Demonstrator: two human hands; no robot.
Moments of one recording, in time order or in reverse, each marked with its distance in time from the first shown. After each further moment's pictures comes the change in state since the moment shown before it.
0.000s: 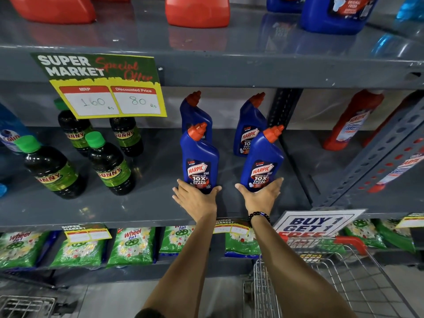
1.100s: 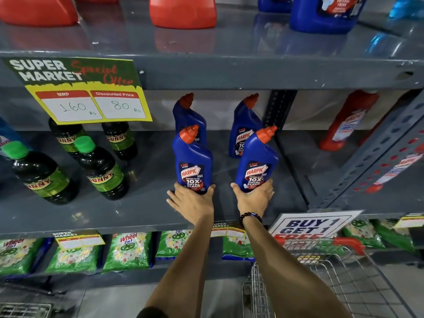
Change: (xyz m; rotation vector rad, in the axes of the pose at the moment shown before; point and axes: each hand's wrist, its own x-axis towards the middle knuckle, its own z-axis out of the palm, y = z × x) left_hand 0.000 0.004 0.011 0.017 0.115 -0.022; right_hand 0.003 -0.005 0.007 -0.030 0.071 -0.037
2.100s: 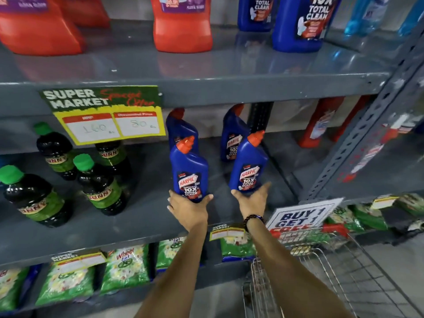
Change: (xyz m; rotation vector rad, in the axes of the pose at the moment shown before) left_hand 0.005 -0.003 -0.034 -0.228 -0.215 0.036; right_hand -0.016 -0.010 -0.023 0.153 -0.122 0.138
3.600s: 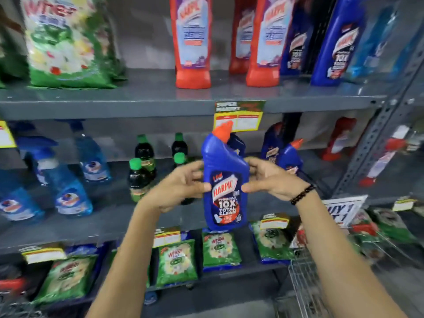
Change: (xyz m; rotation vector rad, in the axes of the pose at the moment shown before) left_hand 0.026 0.062 -0.321 -0.330 -1.133 0.466; right_hand -0.185 -0.173 -0.013 0.100 -1.057 -0.399
